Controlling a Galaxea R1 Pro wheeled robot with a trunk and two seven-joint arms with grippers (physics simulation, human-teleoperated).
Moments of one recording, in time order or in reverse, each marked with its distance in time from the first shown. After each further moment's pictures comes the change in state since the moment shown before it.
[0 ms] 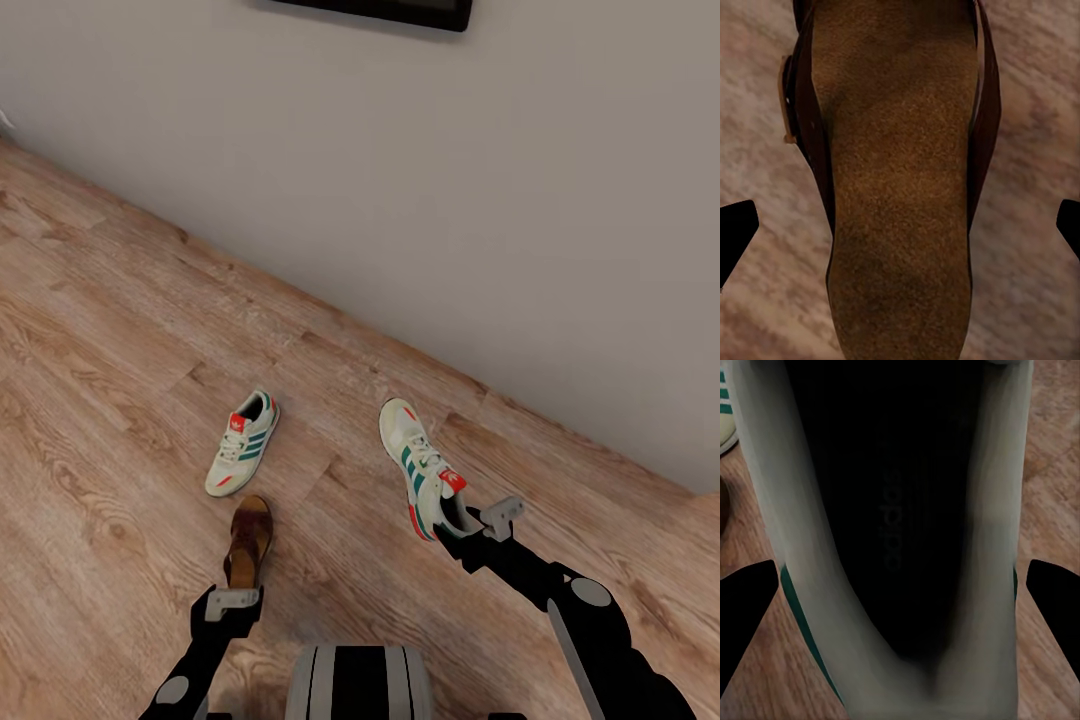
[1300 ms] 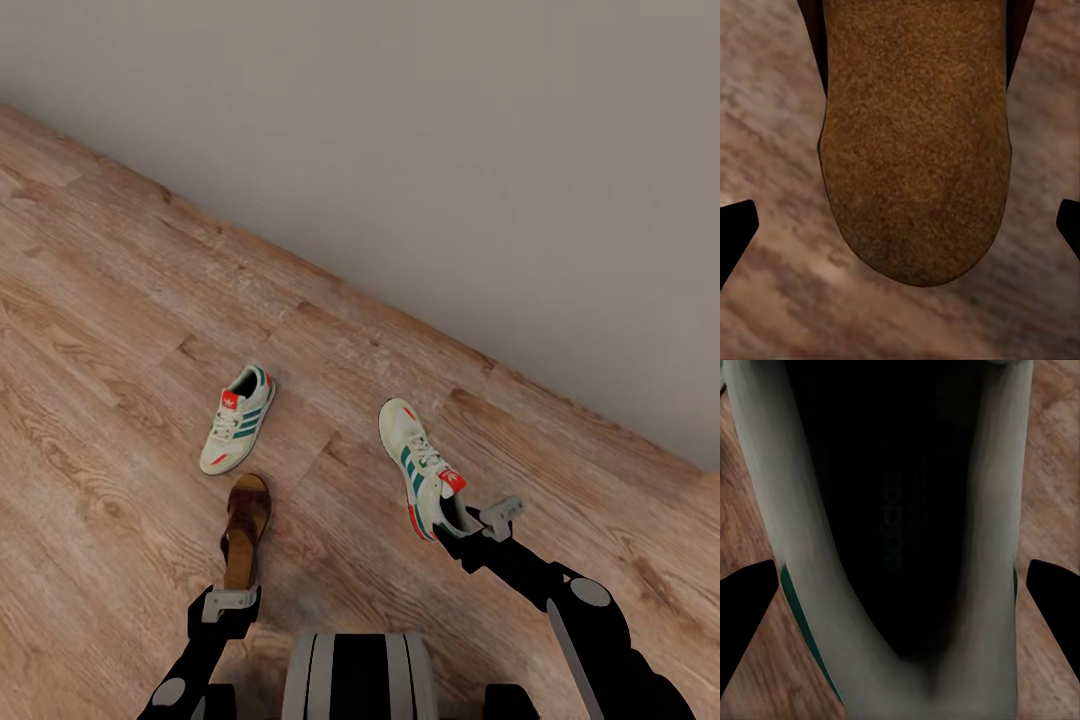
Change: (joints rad) left arm 0.004 0.009 -0.001 -0.002 0.002 -0.003 -0.001; right arm 0.000 0.003 0.000 0.000 0.000 0.000 0.000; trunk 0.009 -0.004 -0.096
